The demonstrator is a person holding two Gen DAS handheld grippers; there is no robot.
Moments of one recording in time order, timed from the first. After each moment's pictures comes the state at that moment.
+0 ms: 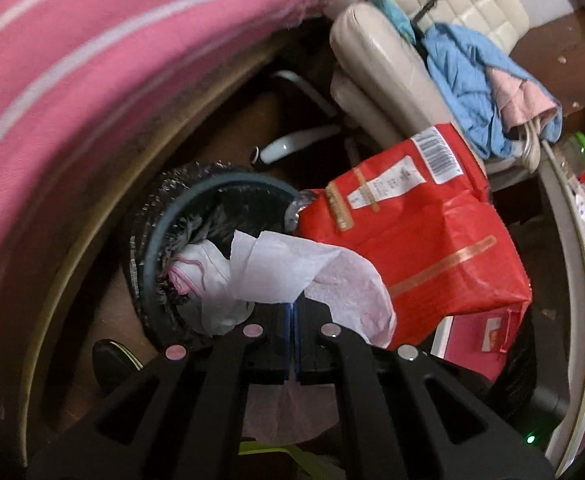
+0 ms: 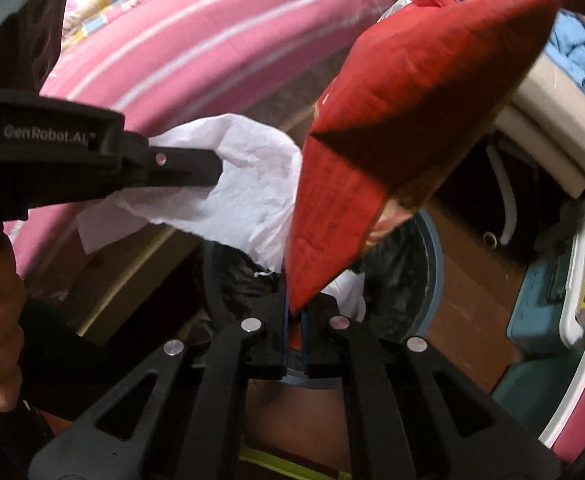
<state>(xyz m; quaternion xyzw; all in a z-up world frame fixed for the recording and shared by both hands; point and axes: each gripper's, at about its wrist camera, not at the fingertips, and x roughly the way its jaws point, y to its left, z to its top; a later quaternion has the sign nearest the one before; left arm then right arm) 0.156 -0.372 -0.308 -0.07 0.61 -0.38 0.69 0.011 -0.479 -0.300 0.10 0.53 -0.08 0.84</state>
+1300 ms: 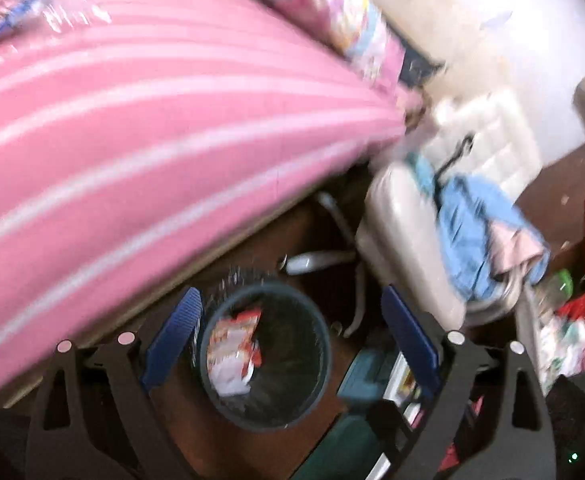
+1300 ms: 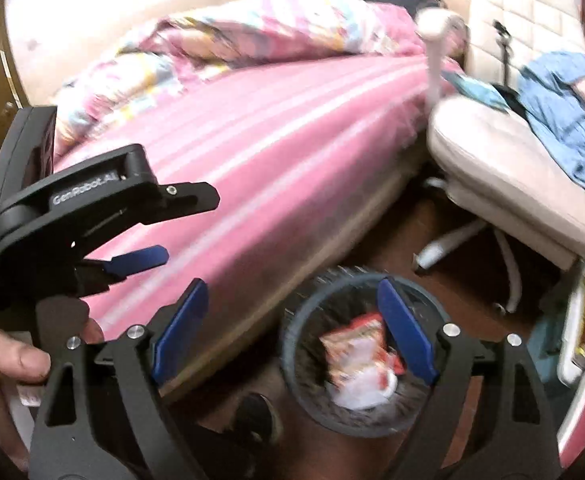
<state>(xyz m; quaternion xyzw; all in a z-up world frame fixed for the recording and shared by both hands) 0.174 -0.236 -0.194 -0.25 0.49 -0.26 0.80 0.037 -0.413 -0.160 0.10 0.39 -0.05 0.91</state>
